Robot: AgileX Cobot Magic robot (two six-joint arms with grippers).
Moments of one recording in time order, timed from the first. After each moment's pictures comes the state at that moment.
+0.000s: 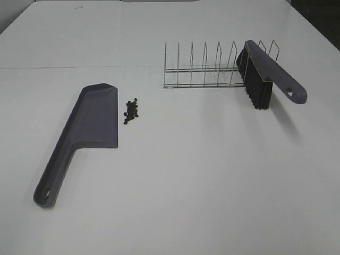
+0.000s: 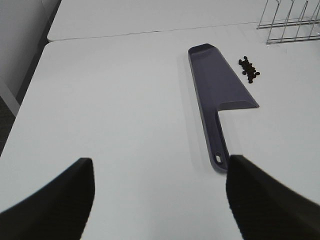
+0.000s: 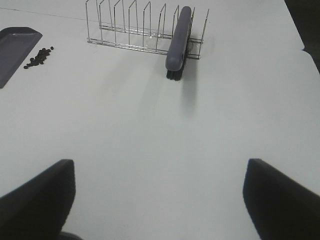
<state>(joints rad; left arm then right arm) -0.05 -0.01 -0.50 -0.06 1.06 0.05 0.04 0.00 -0.50 0.10 1.07 -0.14</state>
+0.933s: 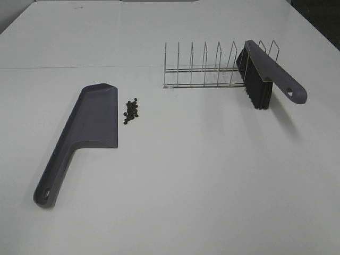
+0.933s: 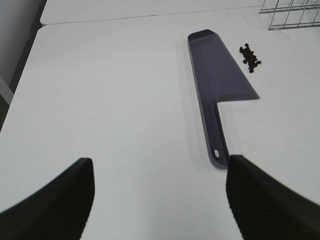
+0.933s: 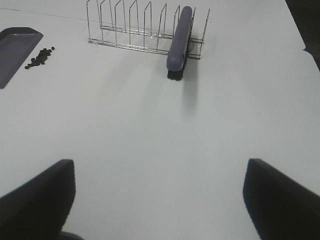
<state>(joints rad) -0.05 0.14 -0.52 -0.07 1.00 0.04 0.04 0.00 -0.50 0.10 1.07 -0.14</state>
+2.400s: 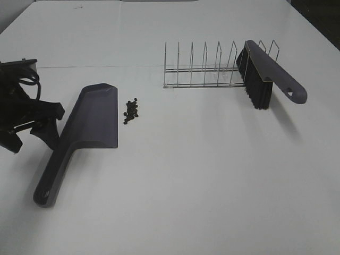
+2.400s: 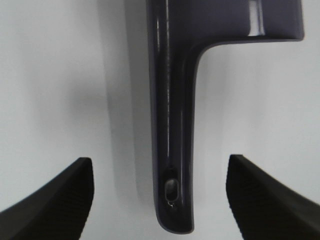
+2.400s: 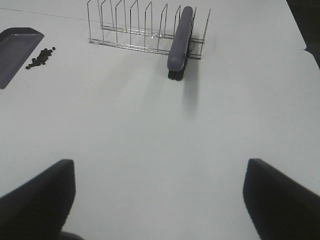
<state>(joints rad) -0.20 1.82 -1.08 -0.22 0.85 -0.04 0.04 0.00 -0.50 0.11 1.07 -0.14</state>
